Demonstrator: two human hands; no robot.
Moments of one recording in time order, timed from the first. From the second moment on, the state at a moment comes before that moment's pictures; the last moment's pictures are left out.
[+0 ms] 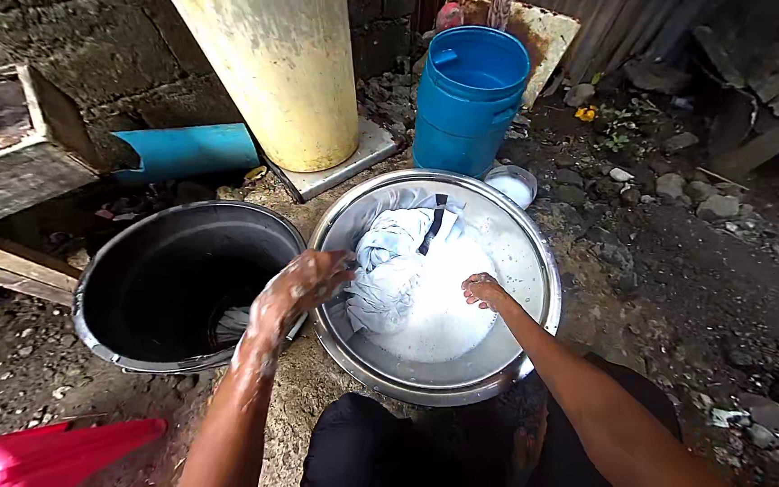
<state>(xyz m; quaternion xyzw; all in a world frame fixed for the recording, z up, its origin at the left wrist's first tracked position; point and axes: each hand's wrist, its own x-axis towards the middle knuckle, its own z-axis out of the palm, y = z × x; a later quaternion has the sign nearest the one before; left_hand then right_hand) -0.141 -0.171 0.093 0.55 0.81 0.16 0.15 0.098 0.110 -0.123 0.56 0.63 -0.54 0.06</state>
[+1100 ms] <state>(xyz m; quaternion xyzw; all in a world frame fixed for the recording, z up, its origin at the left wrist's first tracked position) -0.039 0.031 -0.005 0.26 0.74 0.59 0.21 0.136 0.140 -0.045 0.30 0.86 -0.39 -0.13</state>
